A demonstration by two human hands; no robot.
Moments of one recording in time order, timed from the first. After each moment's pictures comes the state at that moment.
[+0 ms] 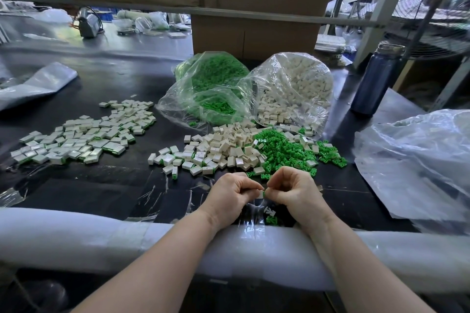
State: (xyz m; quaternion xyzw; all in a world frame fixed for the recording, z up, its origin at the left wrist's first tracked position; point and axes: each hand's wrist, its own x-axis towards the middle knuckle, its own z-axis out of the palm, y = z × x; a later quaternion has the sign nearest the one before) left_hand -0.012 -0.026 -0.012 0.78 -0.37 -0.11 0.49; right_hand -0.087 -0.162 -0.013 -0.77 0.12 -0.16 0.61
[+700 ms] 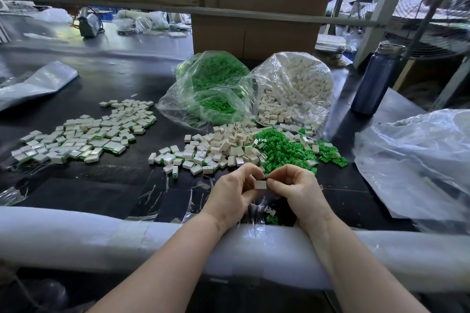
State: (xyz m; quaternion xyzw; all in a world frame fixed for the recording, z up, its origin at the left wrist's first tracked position) left_hand -0.014 -0.028 -0.018 0.80 -0.37 -0.05 0.46; right_hand -0.084 -0.160 -0.012 -0.72 0.16 -0.18 0.65
